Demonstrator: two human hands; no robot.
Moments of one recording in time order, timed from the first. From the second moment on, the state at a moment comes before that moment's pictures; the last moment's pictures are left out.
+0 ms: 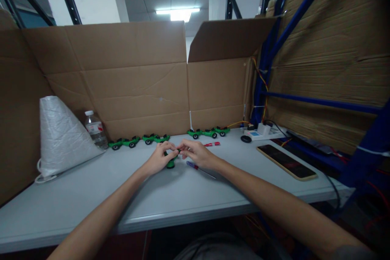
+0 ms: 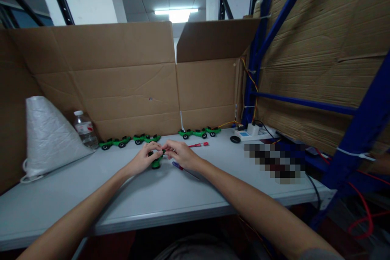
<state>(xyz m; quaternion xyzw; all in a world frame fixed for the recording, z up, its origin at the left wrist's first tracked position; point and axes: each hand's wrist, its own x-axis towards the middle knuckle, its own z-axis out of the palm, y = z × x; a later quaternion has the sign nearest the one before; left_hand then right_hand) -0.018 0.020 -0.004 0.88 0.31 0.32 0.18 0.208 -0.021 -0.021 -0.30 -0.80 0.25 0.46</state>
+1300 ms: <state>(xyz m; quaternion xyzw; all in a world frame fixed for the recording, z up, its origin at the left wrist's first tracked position) -0.018 0.016 0.002 0.89 0.27 0.31 0.20 0.209 -0.021 -0.015 -0.31 -0.80 0.24 0.45</state>
